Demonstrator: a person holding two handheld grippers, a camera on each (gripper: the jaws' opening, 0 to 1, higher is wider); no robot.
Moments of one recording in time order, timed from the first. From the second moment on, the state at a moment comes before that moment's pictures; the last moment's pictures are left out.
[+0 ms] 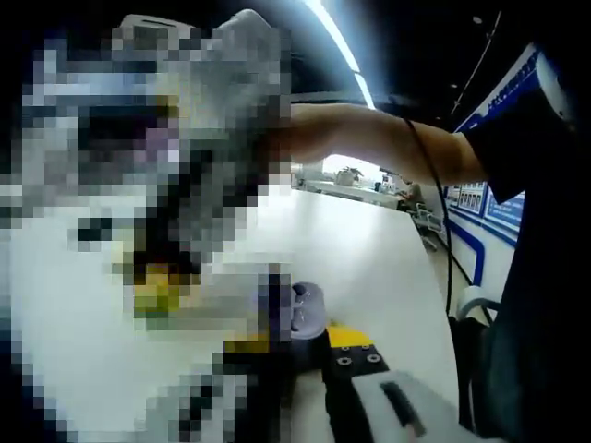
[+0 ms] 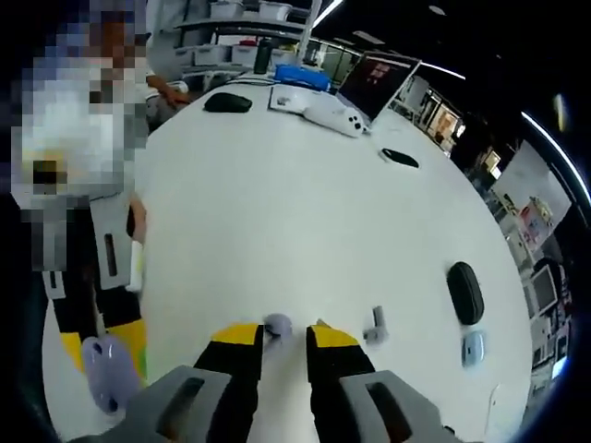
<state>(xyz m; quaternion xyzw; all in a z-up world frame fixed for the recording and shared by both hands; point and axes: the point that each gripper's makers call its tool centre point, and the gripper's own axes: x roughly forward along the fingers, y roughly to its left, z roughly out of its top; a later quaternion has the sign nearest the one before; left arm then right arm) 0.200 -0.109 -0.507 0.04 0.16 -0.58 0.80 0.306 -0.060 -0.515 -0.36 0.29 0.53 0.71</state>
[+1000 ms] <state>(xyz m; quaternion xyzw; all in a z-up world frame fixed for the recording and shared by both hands) 0.198 -0.109 -0.507 0.04 0.16 -0.59 0.79 0.295 -0.072 -0.513 -0.49 0.20 0.58 0.63</state>
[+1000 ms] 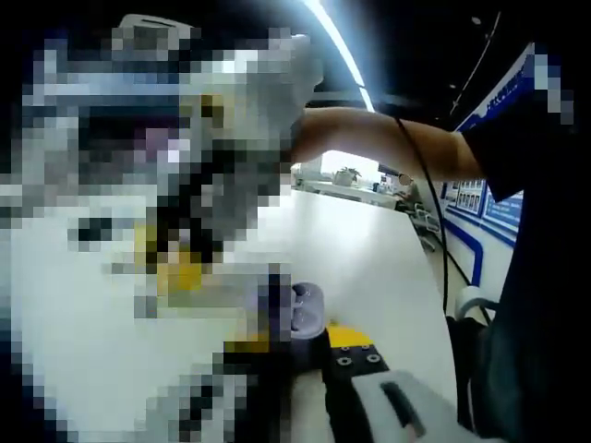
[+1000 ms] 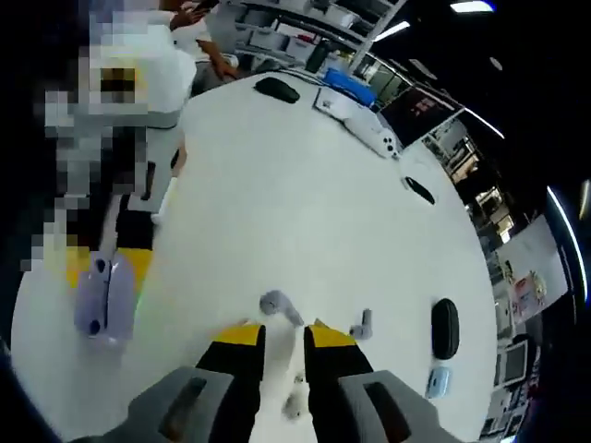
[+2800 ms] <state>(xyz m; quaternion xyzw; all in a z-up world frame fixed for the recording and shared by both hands) 0.197 -0.111 -0.506 0.04 0.16 -0.59 0.79 0.304 0.025 -0.492 -0.37 0.23 0.63 0.65</state>
